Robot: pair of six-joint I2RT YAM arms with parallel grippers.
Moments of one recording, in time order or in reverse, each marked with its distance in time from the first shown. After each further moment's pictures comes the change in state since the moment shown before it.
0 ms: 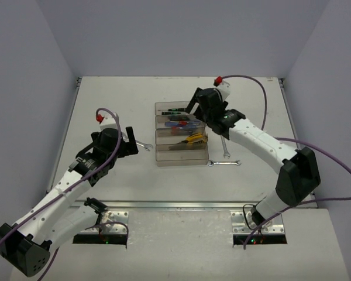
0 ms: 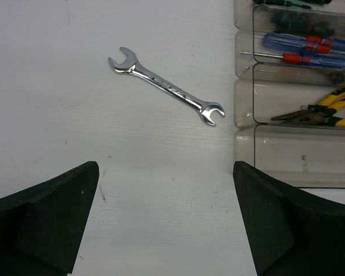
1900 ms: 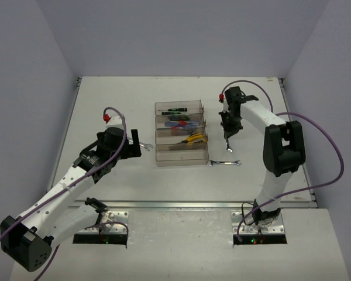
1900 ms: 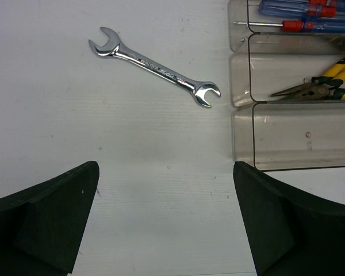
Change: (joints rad) left arm 0.000 0.059 0.000 -0.007 0.074 0.030; right arm -0.412 0.326 0.117 -0.469 -0.491 -0.794
